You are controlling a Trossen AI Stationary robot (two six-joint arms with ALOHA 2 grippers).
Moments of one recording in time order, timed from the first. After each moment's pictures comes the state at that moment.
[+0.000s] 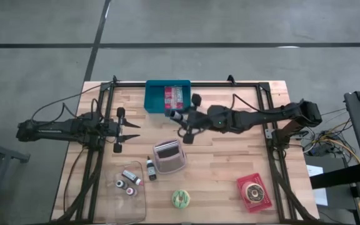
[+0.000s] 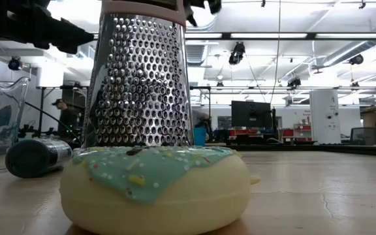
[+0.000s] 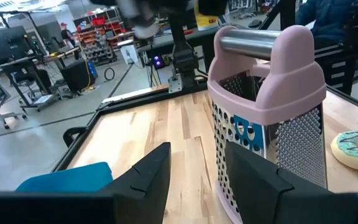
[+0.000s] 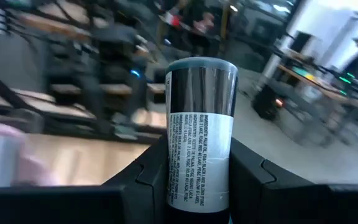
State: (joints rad) left arm 0.00 0.35 0.29 -0.09 0.01 0.26; right arm 0.05 1.58 1.21 0.26 0.31 -0.24
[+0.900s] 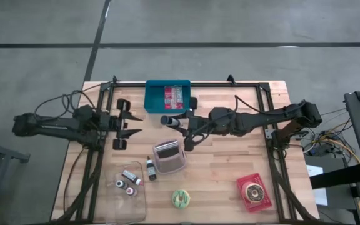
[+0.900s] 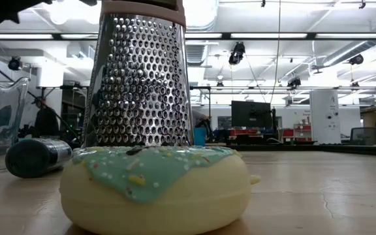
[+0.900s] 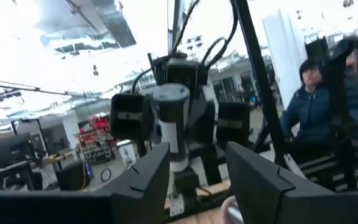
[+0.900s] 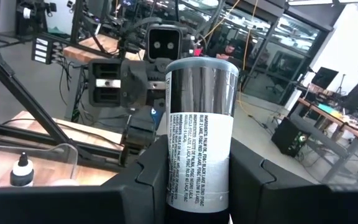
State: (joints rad) left arm 0.00 0.65 0.42 0.53 0.16 0.26; right arm 0.12 1.59 1.30 0.26 0.24 -0.30
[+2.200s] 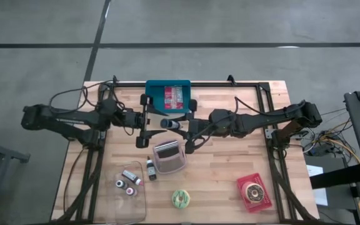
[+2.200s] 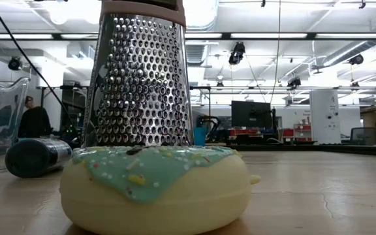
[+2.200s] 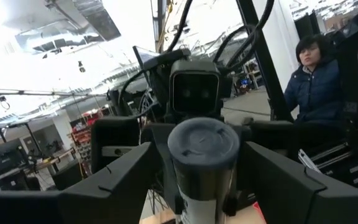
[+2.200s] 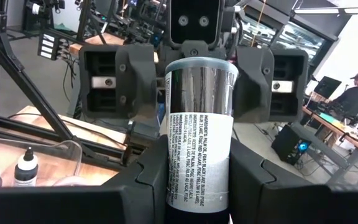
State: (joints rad) left arm 0.01 1.10 0.77 0.56 0.21 0.35; right arm 0.14 1.59 1.30 0.27 0.23 -0.34
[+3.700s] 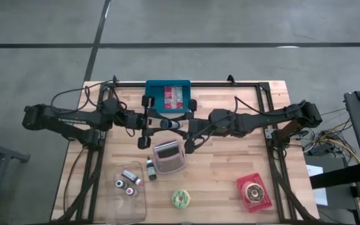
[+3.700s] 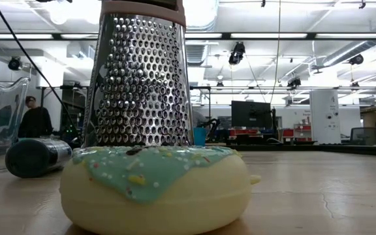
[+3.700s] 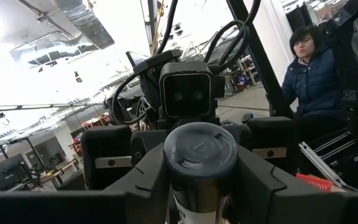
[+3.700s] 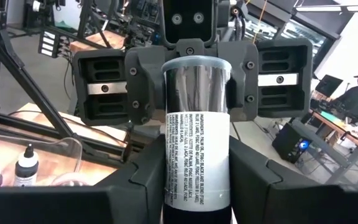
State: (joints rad) left arm 0.02 1.13 0.78 0.58 0.25 0.43; right arm 0.14 1.59 1.31 0.24 0.23 -0.33
